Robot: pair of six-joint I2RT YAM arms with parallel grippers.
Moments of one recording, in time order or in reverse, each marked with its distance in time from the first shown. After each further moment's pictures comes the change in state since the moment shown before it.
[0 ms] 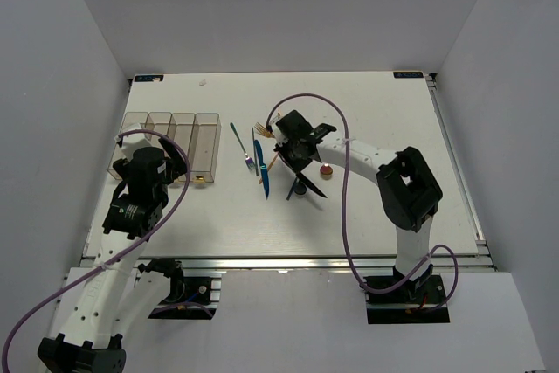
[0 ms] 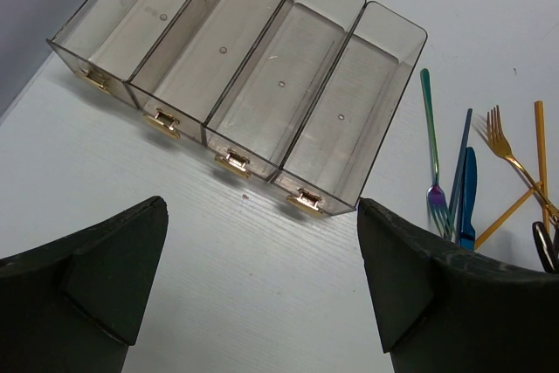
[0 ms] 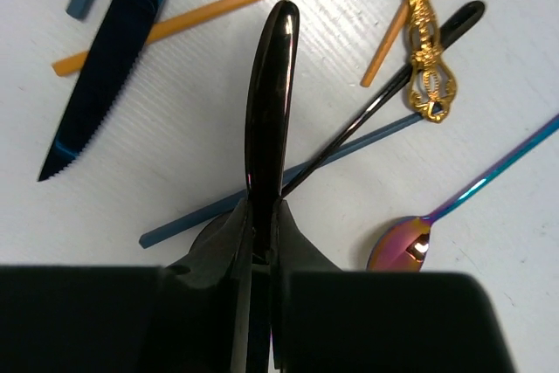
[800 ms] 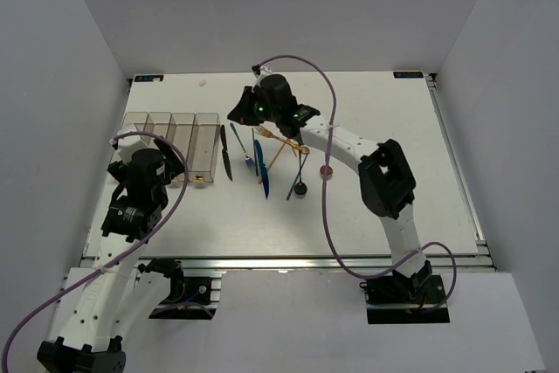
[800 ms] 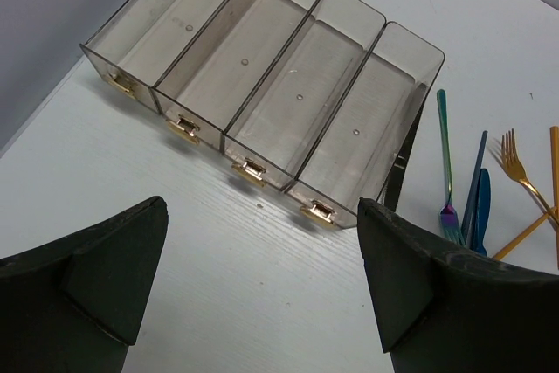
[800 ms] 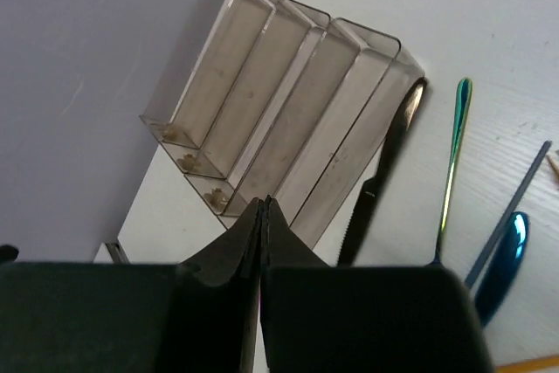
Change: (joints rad) left arm 0.000 -0.017 0.000 -0.006 -0.064 -0.010; right arm 0.002 0.154 0.340 0.535 -0.296 0.701
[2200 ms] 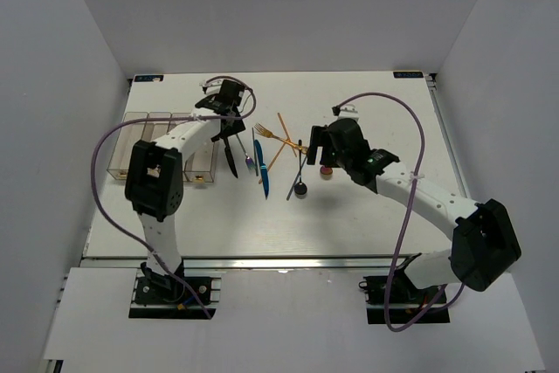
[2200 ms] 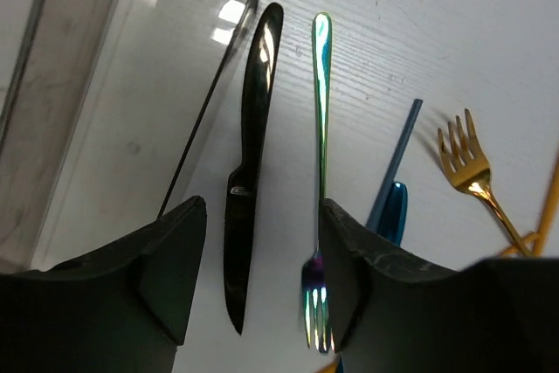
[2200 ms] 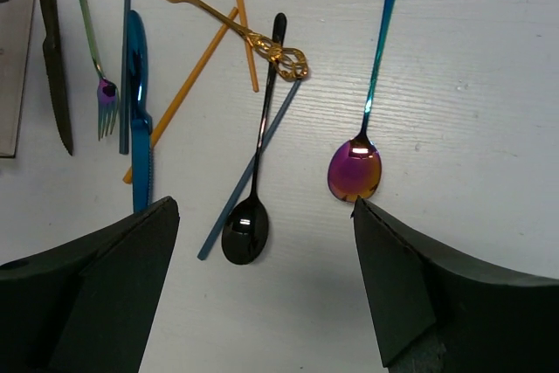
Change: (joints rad) left arm -0.134 1.202 0.700 -0.006 0.169 -0.188; right arm -0.093 -0.705 -0.803 -0.211 0.479 -0.137
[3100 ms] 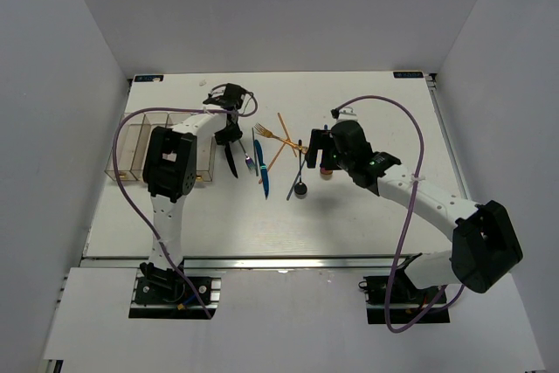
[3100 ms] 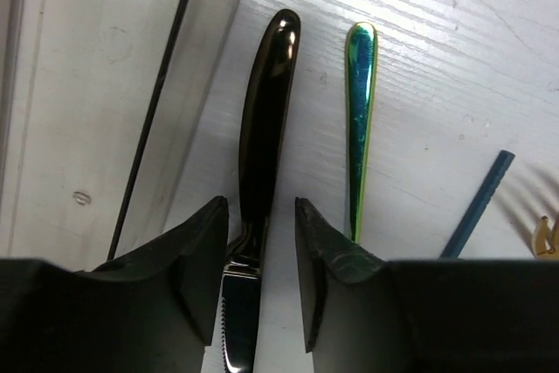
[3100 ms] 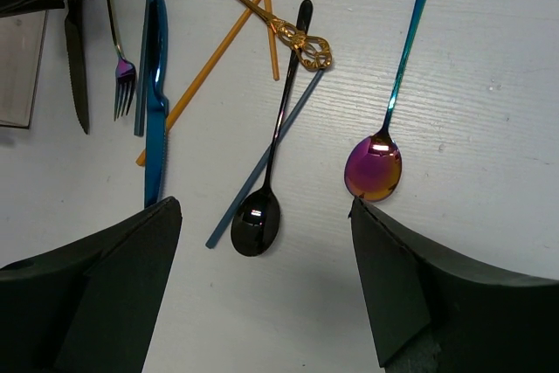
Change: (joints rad) left arm 0.045 0.289 0.183 -0.072 0.040 0.045; right arm -0.026 -0.018 -0.052 0.052 -0.092 -0.027
